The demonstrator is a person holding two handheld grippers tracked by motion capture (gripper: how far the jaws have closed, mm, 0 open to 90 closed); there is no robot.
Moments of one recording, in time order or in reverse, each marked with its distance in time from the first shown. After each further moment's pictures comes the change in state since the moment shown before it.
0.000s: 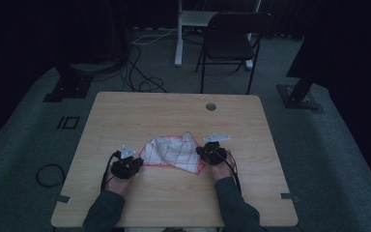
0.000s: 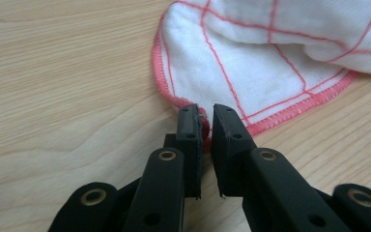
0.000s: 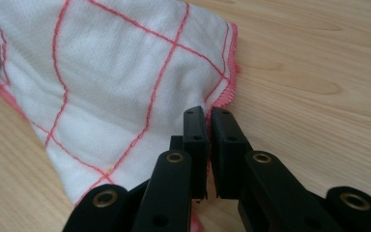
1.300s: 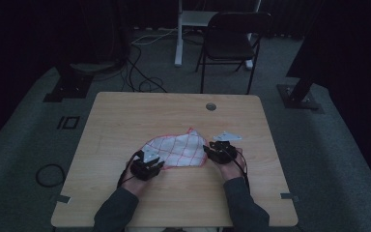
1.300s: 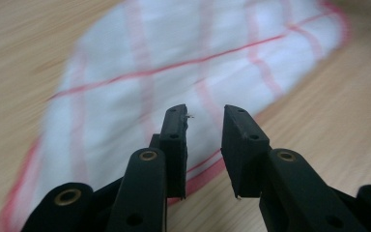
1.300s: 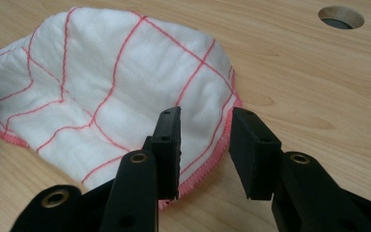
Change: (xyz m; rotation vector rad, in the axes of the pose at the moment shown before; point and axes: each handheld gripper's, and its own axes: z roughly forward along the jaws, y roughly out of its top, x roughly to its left) left arm -0.069 0.030 0.007 -0.039 -0.078 0.222; right arm -0.013 0.003 -0.033 -0.058 -0.067 -0.031
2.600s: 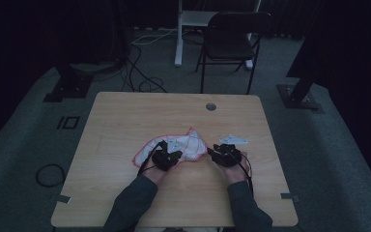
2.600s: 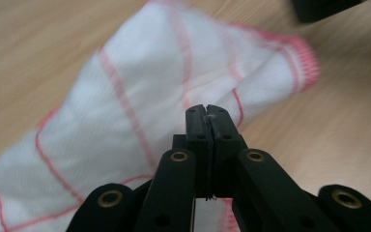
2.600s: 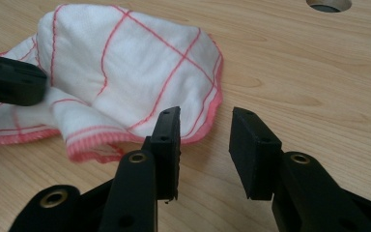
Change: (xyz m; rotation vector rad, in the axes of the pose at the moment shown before) left arm -0.026 0.051 0.040 0.016 -0.039 0.077; right arm -0.010 -0.015 -0.008 -0.019 0.003 0.044
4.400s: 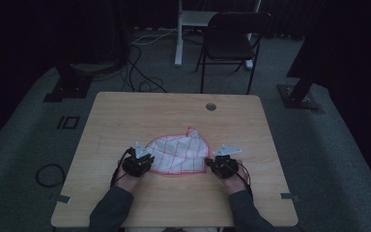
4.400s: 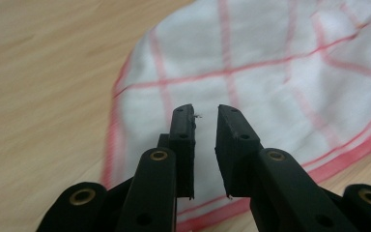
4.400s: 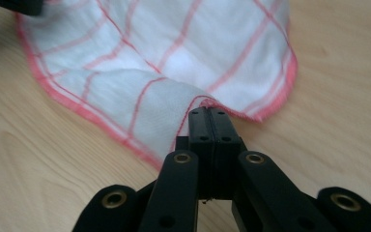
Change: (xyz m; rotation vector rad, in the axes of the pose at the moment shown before) left arm 0.048 -0.068 -0.048 0.025 0.144 -0.159; right arm 0.025 -0.019 -0.011 0.097 0.089 -0.109
